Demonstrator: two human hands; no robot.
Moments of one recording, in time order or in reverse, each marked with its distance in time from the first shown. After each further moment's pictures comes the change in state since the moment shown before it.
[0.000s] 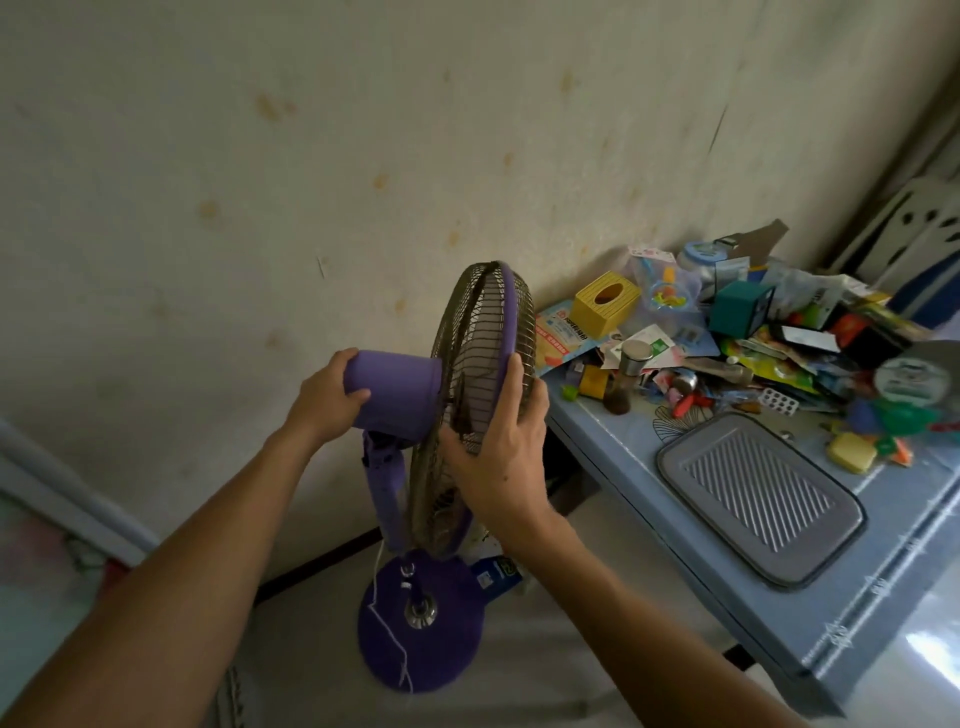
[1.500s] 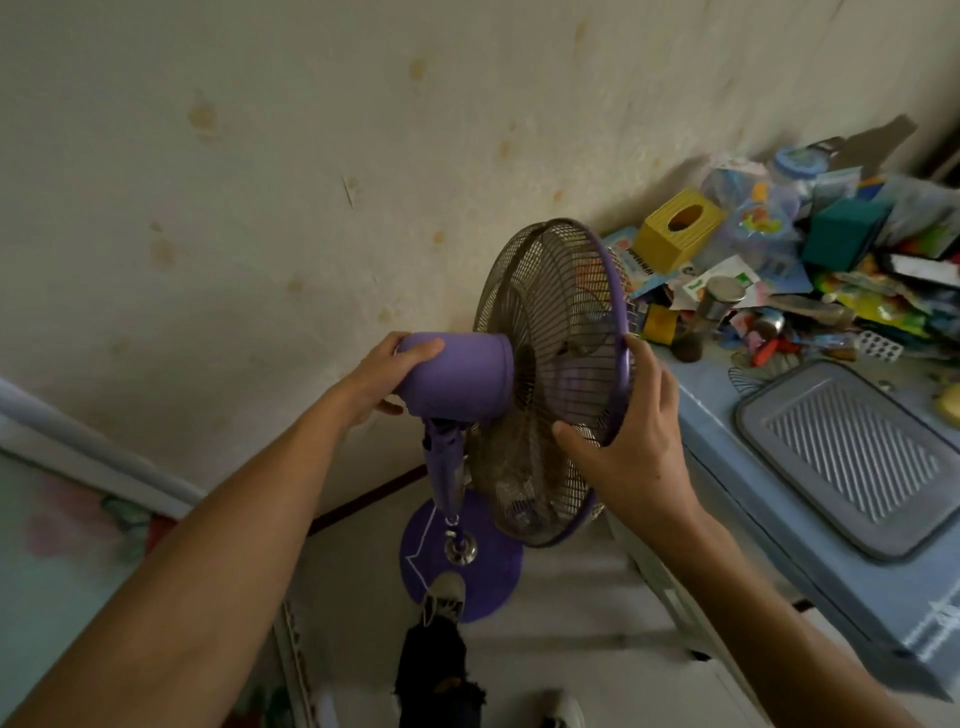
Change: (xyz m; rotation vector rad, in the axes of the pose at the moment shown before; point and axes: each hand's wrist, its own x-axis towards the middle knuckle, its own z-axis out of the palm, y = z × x) left_hand 0.055 -0.061 0.042 -0.495 -0.365 -0.337; right_hand 0.018 0.047 0.009 -0.058 -0.025 0.096
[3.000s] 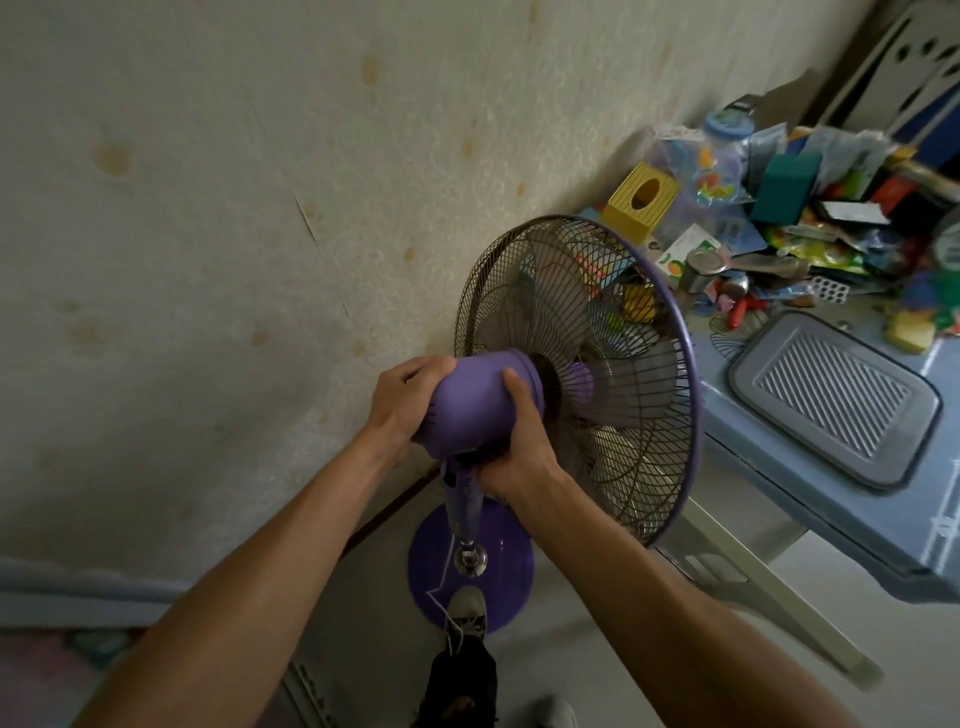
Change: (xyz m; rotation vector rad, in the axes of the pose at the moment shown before) left_hand 0.044 0.007 -0.007 -0.214 0.013 0.171; right_hand 0.086 -0.061 0.183 1.631 0.216 1.208
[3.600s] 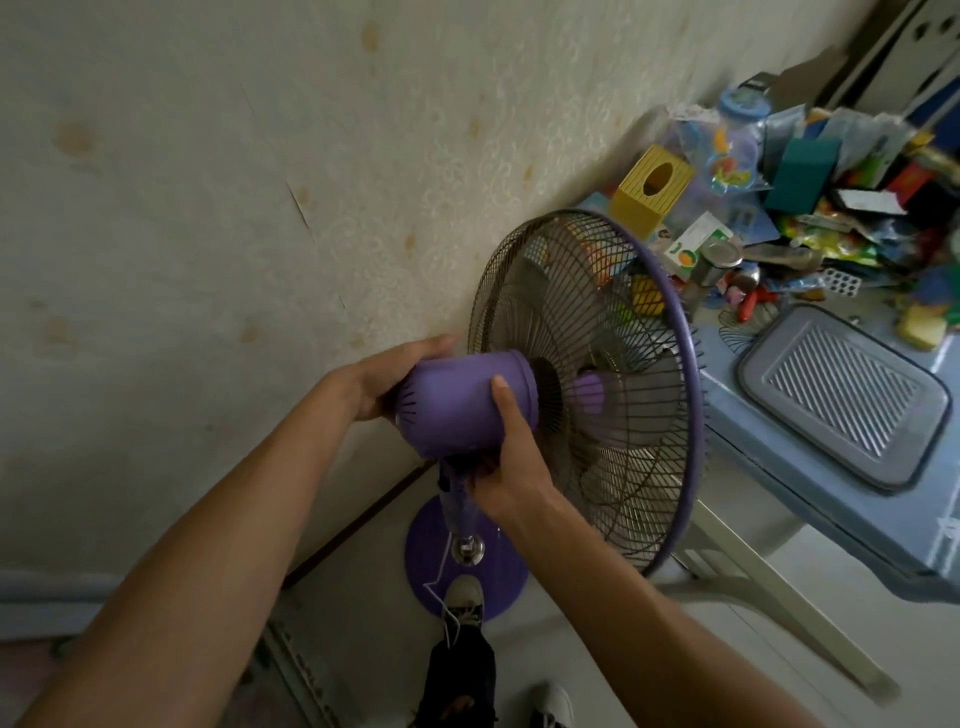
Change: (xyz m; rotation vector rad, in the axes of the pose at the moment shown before) left_hand 0.062 0.021 -0.034 0.266 -0.540 -0.384; right_hand 0.008 0.021 0.003 -0.098 -0.024 -0.079
